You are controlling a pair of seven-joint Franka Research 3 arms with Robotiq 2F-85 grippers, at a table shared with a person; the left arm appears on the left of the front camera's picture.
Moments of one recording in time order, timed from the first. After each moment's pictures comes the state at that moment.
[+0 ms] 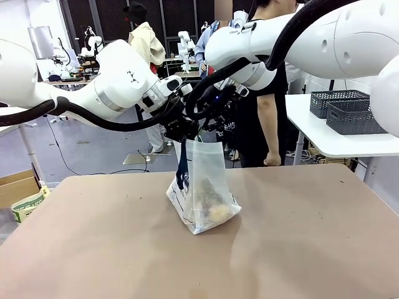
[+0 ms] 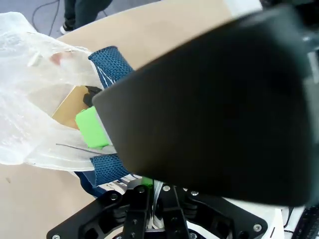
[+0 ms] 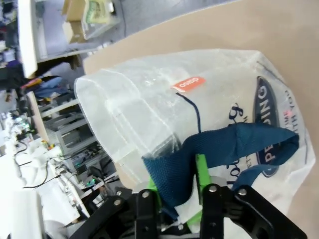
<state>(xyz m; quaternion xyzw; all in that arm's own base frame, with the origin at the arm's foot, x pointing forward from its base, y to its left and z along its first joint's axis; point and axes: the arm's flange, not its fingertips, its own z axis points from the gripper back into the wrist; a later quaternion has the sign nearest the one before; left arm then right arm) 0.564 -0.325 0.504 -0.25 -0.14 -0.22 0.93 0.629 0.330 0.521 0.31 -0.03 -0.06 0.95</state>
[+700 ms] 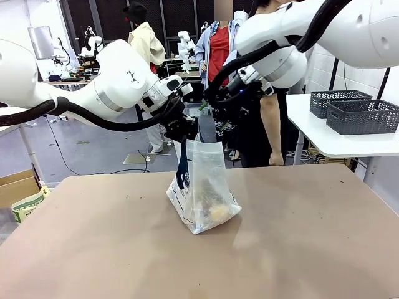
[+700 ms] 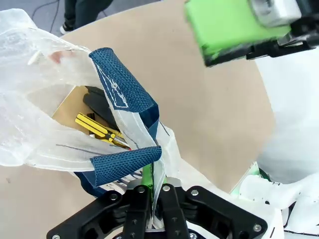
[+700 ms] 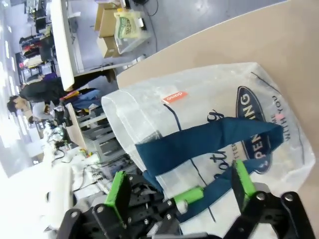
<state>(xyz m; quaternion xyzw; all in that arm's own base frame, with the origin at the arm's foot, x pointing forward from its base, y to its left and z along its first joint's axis) 0.565 -0.325 0.504 -0.25 -0.14 -0.22 0.93 0.627 0.246 0.527 0.39 -0.06 -0.12 0.91</state>
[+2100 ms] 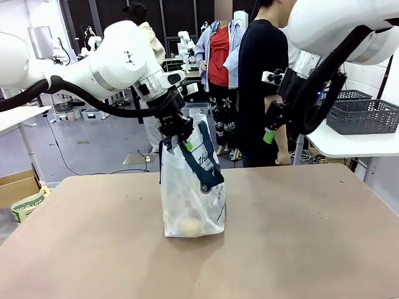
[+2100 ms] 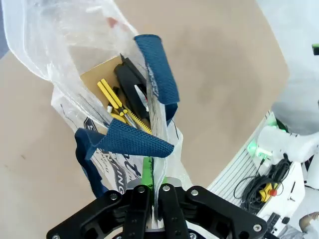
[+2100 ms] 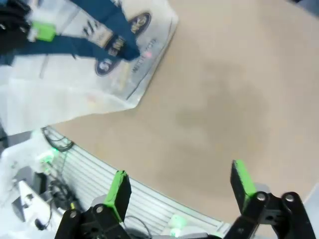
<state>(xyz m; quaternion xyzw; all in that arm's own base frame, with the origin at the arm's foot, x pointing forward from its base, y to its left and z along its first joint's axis) 0.549 -0.326 0.529 -0.19 -0.06 -0.32 0.93 0.455 0.148 0.562 0.13 -0.10 0.23 0.96</state>
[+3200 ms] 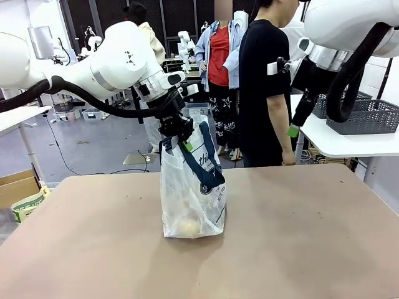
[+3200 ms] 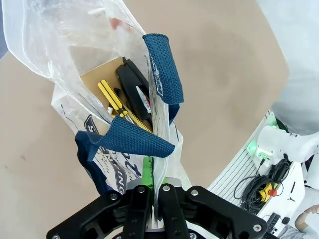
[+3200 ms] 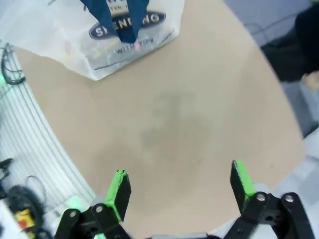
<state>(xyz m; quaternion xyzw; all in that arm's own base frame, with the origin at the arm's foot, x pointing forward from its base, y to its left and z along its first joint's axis) 0.551 -0.327 0.528 -0.19 -0.07 -0.31 0.93 0.463 0.112 0.585 0.04 -0.18 0.51 0.84</state>
